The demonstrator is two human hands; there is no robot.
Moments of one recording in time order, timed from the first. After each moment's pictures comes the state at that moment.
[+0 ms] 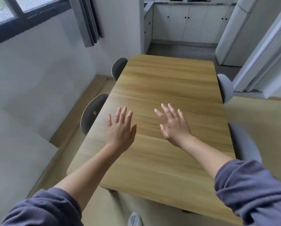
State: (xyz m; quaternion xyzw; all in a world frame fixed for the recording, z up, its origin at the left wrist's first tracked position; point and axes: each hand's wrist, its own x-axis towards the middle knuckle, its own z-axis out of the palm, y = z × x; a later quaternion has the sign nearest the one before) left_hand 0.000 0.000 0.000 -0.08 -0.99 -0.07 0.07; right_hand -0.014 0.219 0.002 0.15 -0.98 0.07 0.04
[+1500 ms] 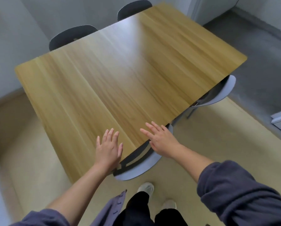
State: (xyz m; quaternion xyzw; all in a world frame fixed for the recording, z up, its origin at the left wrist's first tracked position) left_hand 0.064 0.515 -0.137 0.32 -0.93 -0.14 -0.11; right_hand -0.112 0.671 -0.114 0.56 -0.80 -0.06 -0.22
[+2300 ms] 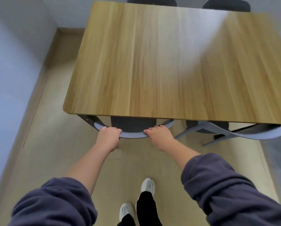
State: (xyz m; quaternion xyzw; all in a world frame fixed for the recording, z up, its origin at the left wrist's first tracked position) left_hand 0.043 0.676 -0.196 0.53 -0.82 -0.13 -0.18; right_hand -0.172 0.714 -0.199 0.76 -0.58 -0.21 -0.18
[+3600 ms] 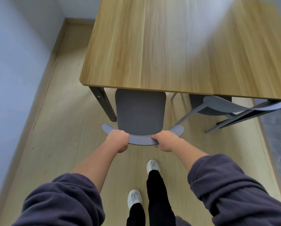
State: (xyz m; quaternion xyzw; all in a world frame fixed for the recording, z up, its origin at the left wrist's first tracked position) left_hand 0.088 0.800 -0.212 0.44 -0.84 -0.12 -0.30; right_hand -0.118 0.839 -0.190 0.75 -0.55 -0.25 -0.28
